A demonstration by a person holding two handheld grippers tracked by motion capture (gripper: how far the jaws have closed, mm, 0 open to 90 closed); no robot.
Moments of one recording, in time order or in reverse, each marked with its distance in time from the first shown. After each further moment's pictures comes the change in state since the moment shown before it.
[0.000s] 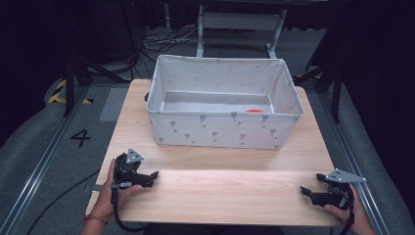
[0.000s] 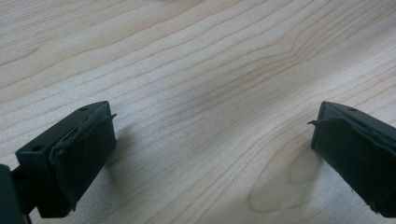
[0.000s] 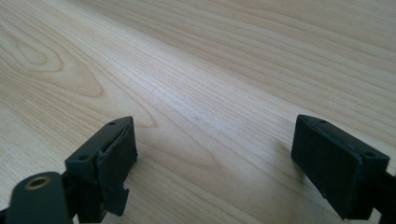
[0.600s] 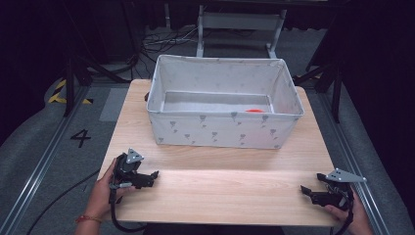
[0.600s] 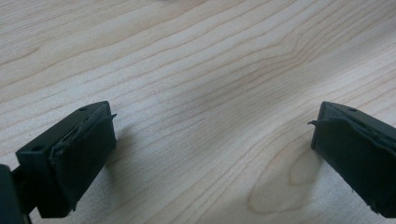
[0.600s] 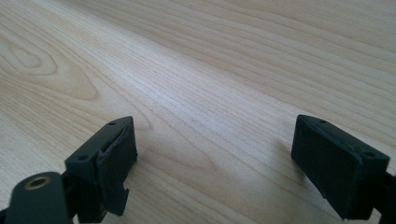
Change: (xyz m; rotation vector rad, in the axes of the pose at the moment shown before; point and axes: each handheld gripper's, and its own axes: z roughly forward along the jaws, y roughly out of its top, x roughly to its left) left arm -0.001 0.000 0.000 -0.002 0.009 -0.010; right arm 0.000 0.000 0.000 -0.001 -0.012 0.012
